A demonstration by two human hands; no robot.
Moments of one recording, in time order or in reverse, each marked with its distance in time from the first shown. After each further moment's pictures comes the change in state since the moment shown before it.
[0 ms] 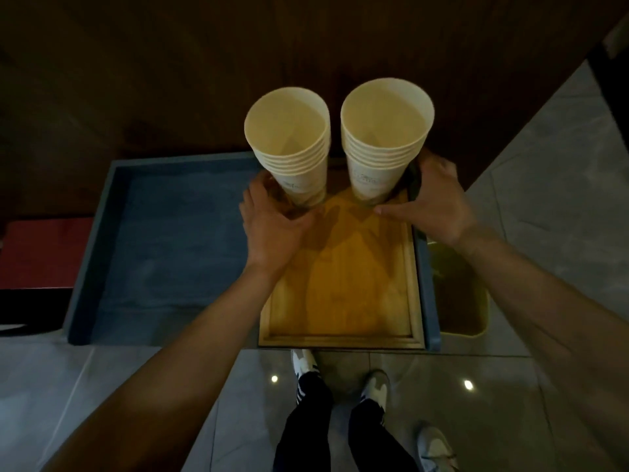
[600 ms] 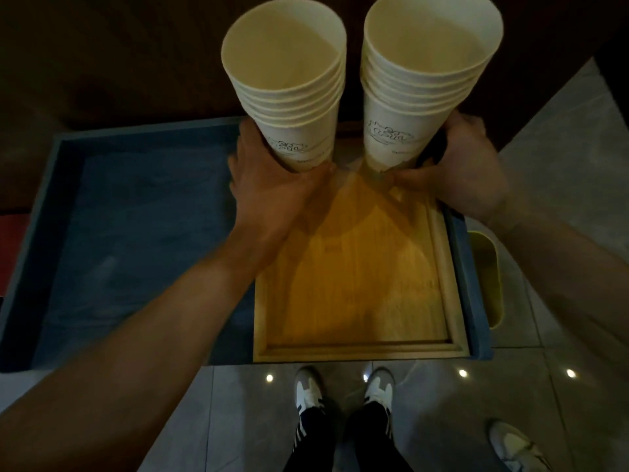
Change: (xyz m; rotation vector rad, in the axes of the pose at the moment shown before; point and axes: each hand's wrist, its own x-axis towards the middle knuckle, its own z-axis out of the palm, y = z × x) left_hand 0.033 -0.011 0.011 -0.122 -0.066 0.079; right_hand 0.011 0.012 0.019 -0.003 0.059 0.015
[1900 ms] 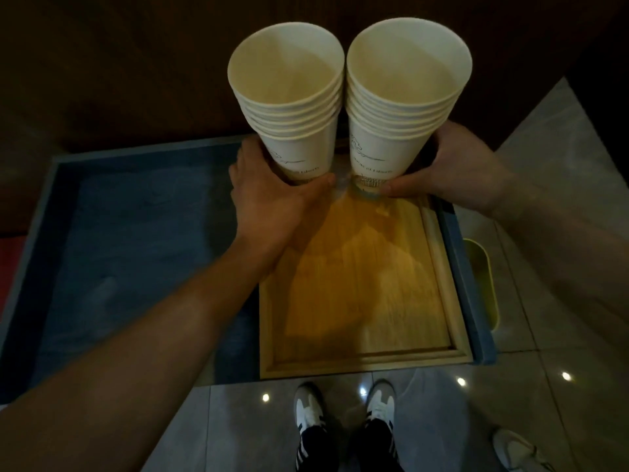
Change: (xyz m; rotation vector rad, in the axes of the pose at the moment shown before) left_hand 0.010 -0.007 0.001 -0.024 -0.006 0.023; right_hand 0.010 -0.016 -0.011 0.157 -0.154 -0.133
